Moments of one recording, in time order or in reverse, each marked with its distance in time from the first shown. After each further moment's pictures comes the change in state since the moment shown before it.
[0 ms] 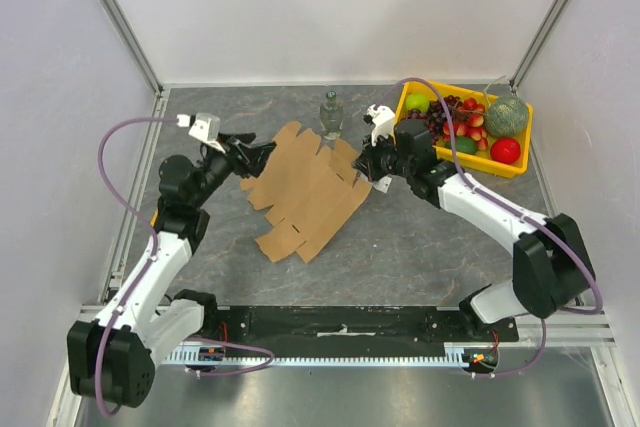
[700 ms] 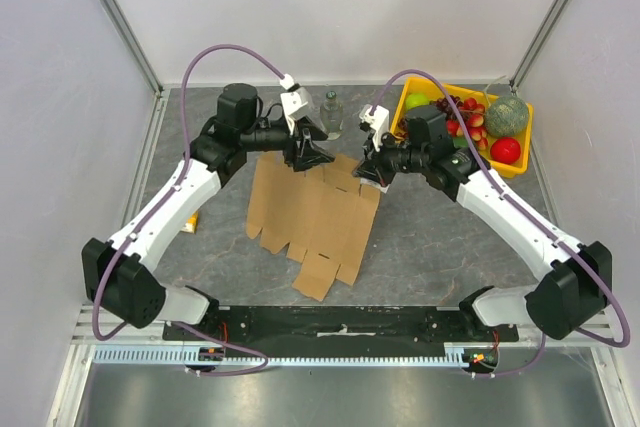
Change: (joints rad) left arm -0.265 0.462 0.707 -0.650 0.493 0.524; right arm -0.001 -0.141 0.215 -0.481 -0.277 -0.341
